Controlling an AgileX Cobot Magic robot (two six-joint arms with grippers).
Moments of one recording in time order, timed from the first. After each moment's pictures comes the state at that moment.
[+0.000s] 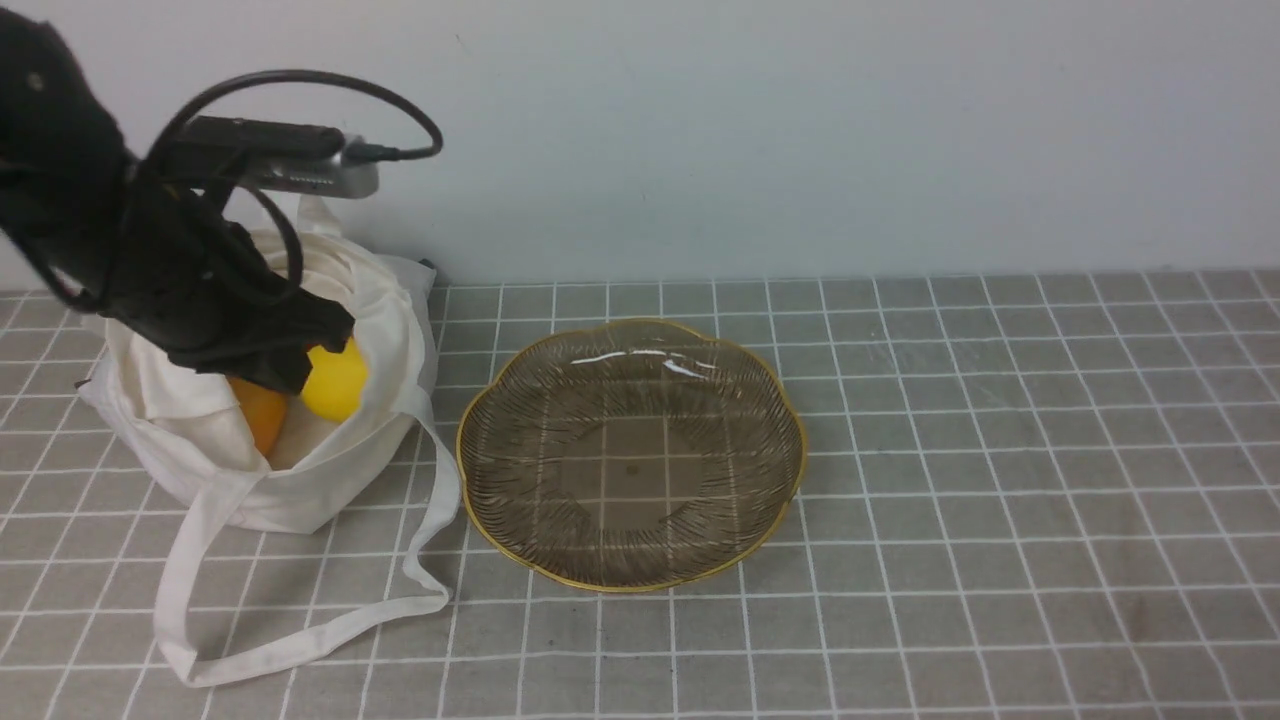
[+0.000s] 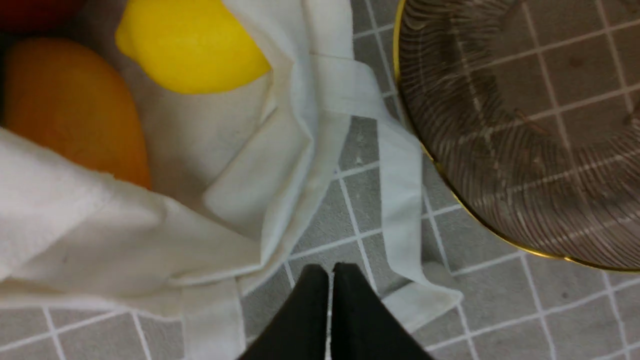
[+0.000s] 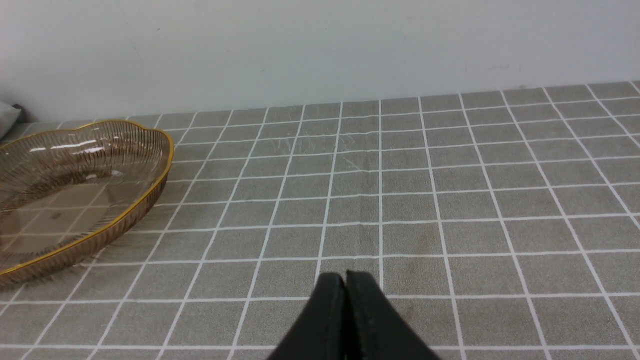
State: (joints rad) right arm 0.11 -0.01 0.02 -0.07 0.37 0.18; left arm -0.06 1.69 -1.37 -0.15 0.99 0.26
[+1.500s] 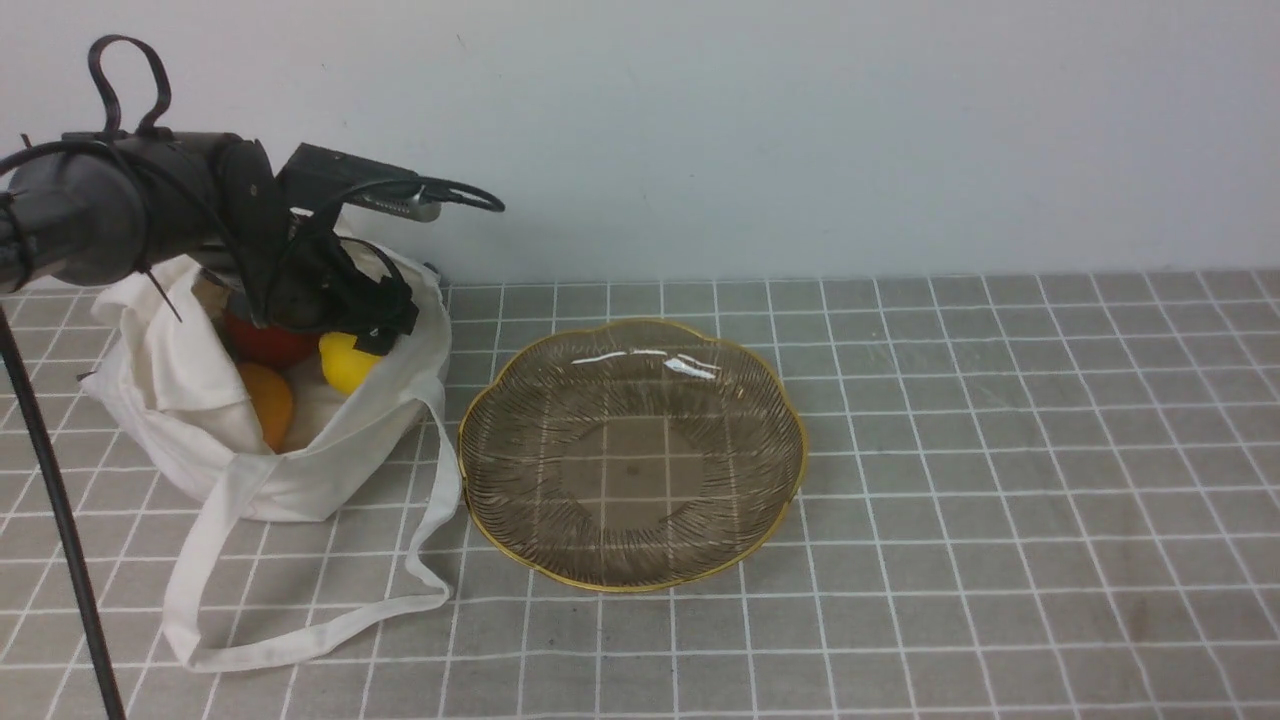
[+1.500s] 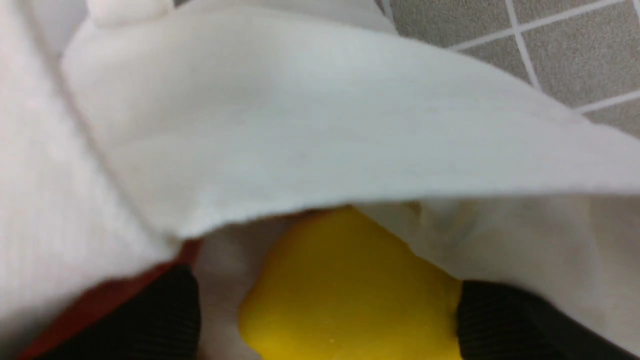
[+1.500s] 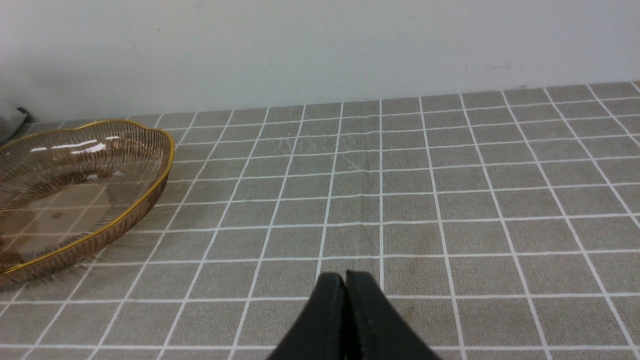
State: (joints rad) right arm 0.11 -0.01 0.02 -0.07 0.37 0.18; left arm -0.06 2.09 -1.54 -0.02 0.59 0.18
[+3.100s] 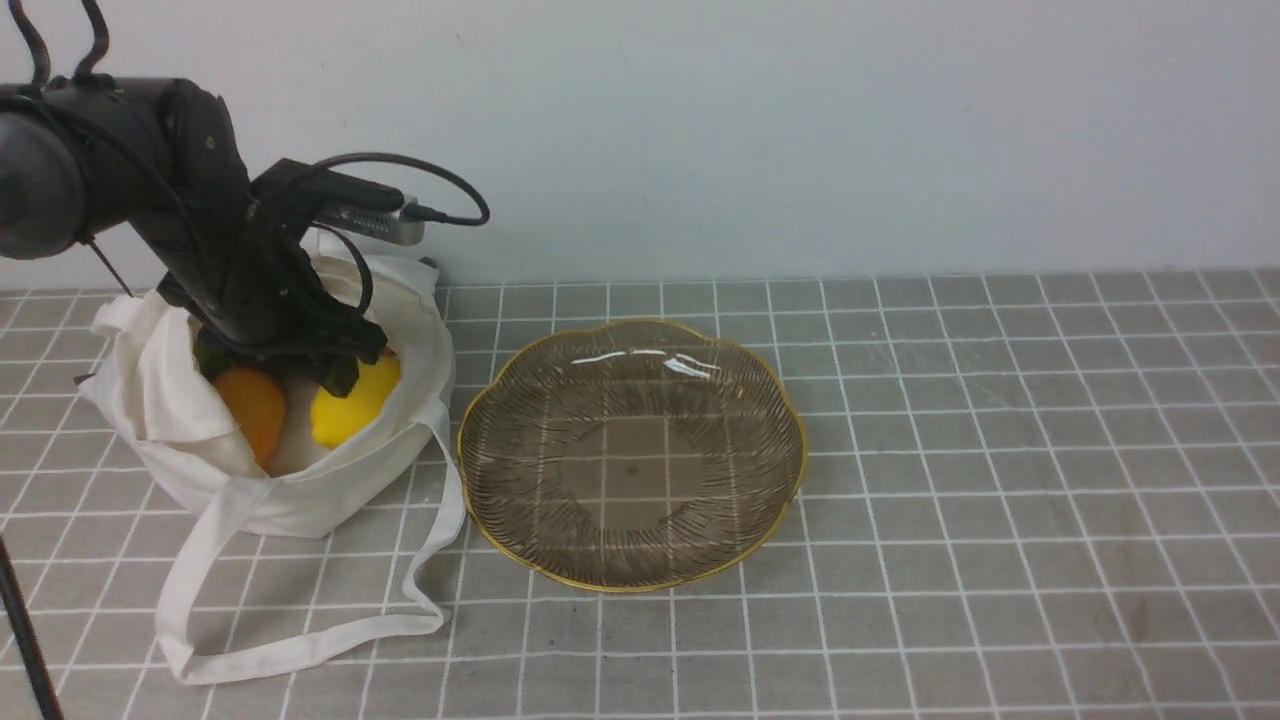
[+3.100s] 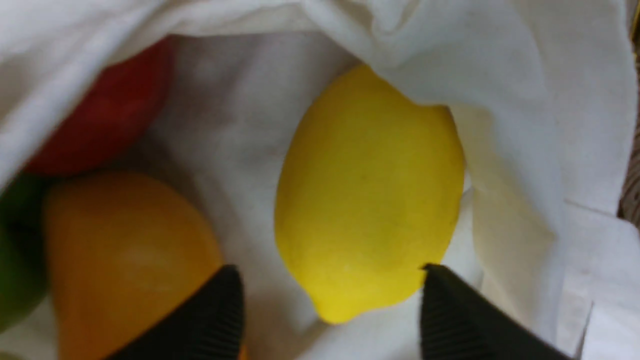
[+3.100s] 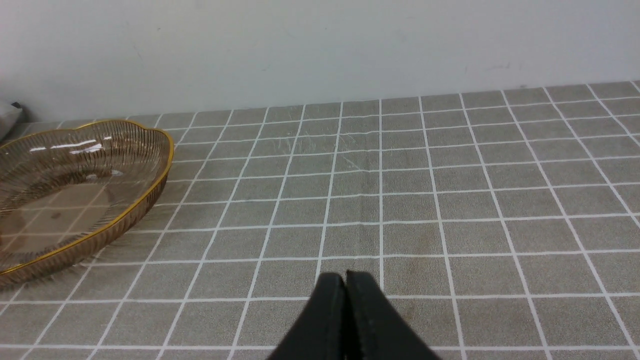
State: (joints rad) right arm 0.11 -0.01 0.02 -0.07 0.37 0.18; left arm -0.06 1.98 -1.52 -0.02 0.87 0.26
